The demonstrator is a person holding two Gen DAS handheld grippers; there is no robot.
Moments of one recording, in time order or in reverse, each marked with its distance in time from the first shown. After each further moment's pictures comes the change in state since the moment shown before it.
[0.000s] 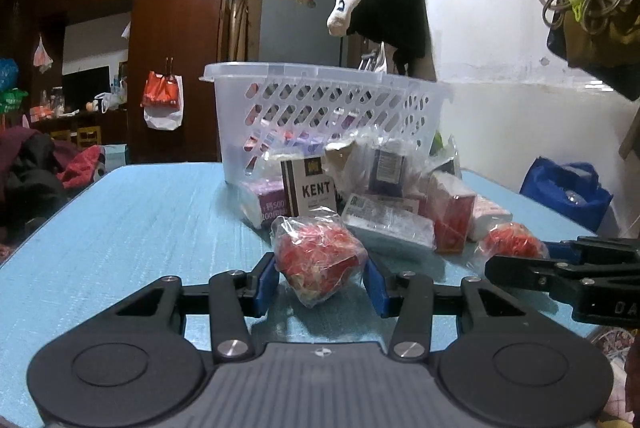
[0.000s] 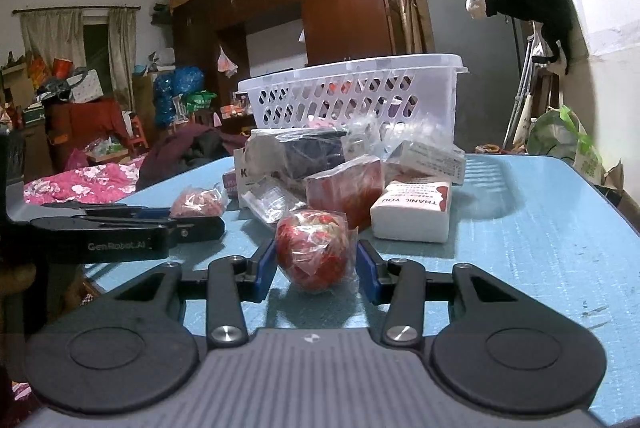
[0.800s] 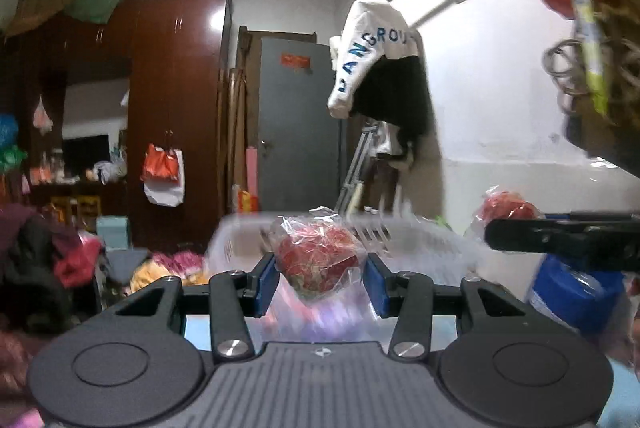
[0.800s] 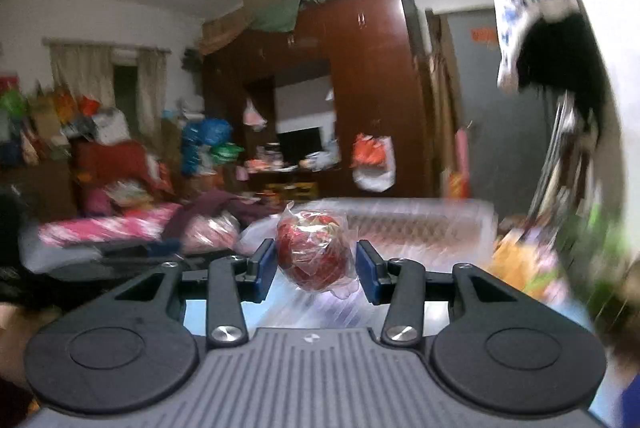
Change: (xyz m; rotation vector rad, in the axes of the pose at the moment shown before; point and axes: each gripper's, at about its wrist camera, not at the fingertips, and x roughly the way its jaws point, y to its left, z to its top) left arm 0.034 0.018 0.146 0.044 -0.183 0.018; right arm 0.033 -0.014 0.152 -0.089 -0.152 0.053
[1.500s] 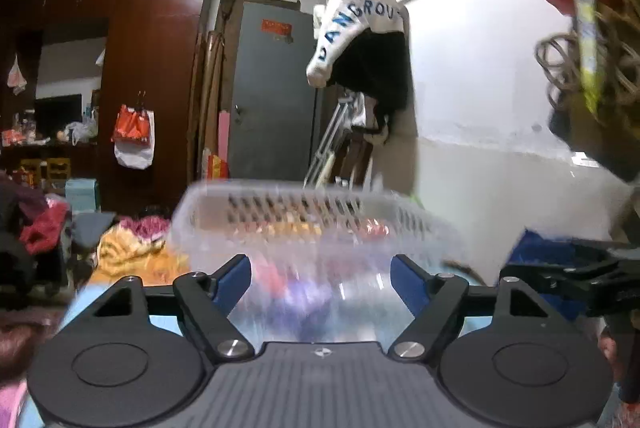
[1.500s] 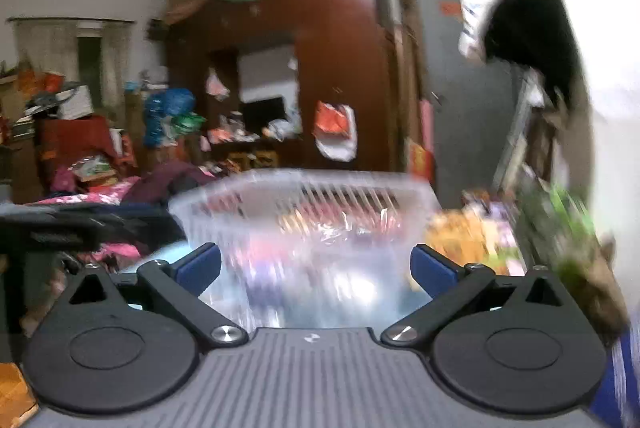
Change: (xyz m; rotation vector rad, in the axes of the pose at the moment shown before) left arm -0.006 0.000 -0.031 -0.060 0.105 -0.122; right arm -0.011 -0.037 -0.037 0.067 0.122 -0.090
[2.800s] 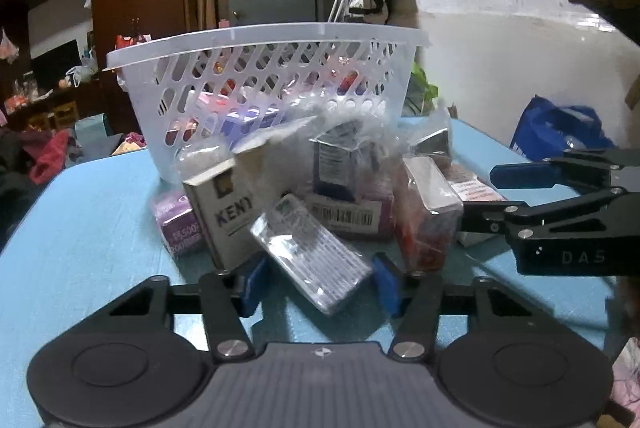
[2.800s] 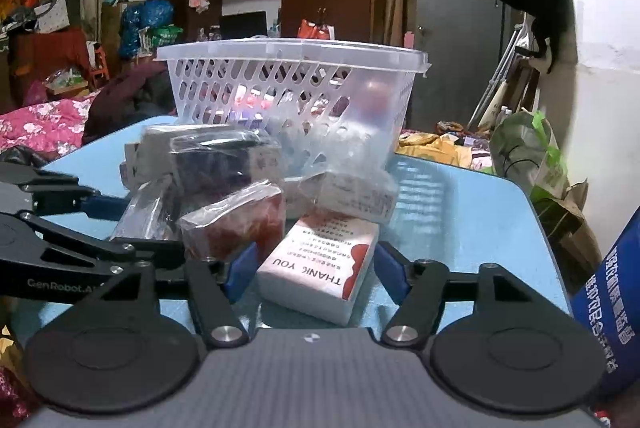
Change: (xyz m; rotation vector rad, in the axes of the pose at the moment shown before) left arm 0.025 -0.056 -0.078 0.083 0.303 0.083; right arm 0.005 0.021 -0.067 -0.106 0.211 -0.098
